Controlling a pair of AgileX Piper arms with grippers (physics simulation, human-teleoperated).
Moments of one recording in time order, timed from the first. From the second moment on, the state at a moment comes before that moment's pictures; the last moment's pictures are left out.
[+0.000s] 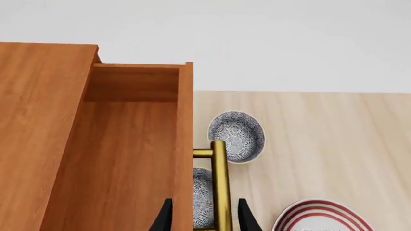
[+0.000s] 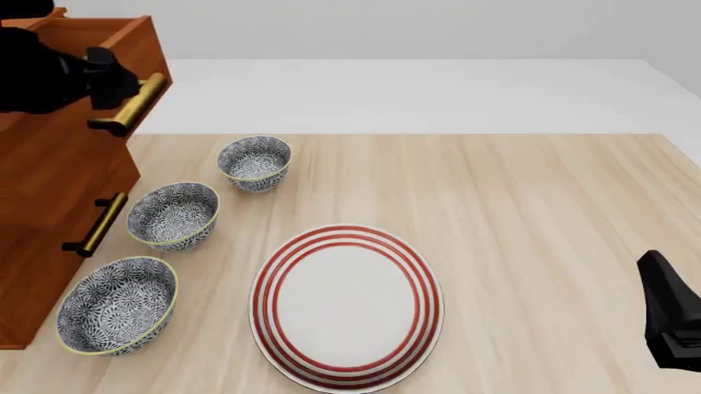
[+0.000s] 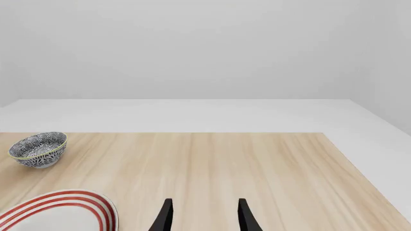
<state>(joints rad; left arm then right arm) -0.07 1.17 -1.05 0.48 -0.08 0.00 0.01 0.00 0.00 0.00</state>
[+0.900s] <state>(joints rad) -0.13 1.18 -1.06 0.48 -0.17 0.00 0.01 0.00 0.00 0.00</state>
